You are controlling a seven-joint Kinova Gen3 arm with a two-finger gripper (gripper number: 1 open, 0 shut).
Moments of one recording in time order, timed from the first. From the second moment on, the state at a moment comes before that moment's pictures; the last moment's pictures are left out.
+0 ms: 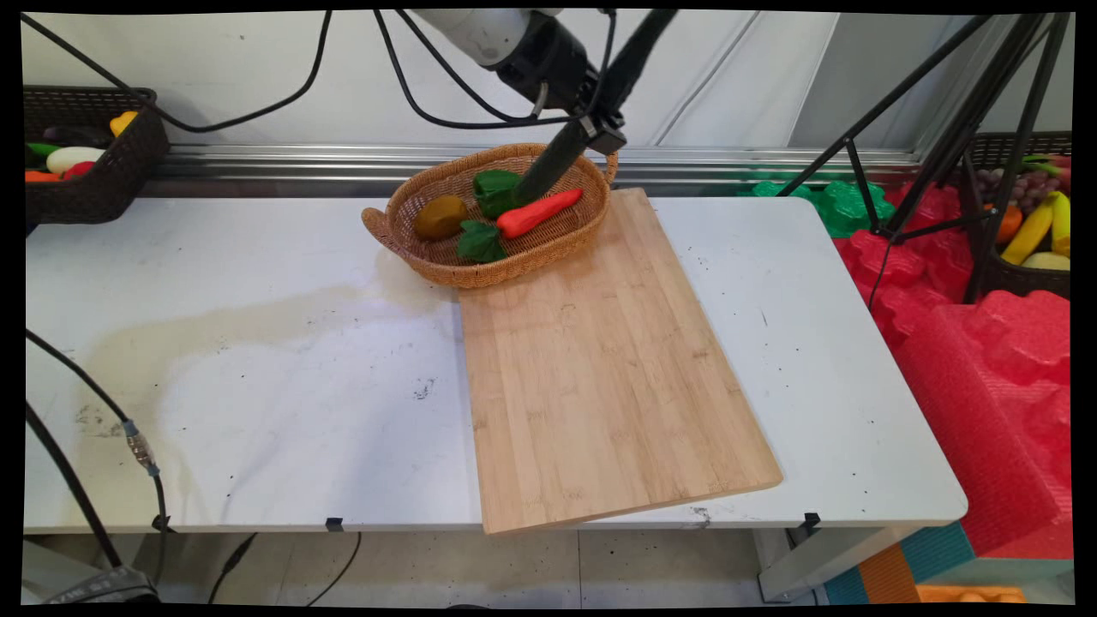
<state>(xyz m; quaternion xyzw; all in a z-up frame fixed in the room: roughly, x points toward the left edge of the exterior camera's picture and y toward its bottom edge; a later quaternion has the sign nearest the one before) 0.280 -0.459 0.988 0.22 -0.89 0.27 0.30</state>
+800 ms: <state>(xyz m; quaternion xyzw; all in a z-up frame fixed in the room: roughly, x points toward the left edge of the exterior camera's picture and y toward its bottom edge) 0.204 -0.378 0.982 0.07 -0.93 0.26 0.25</state>
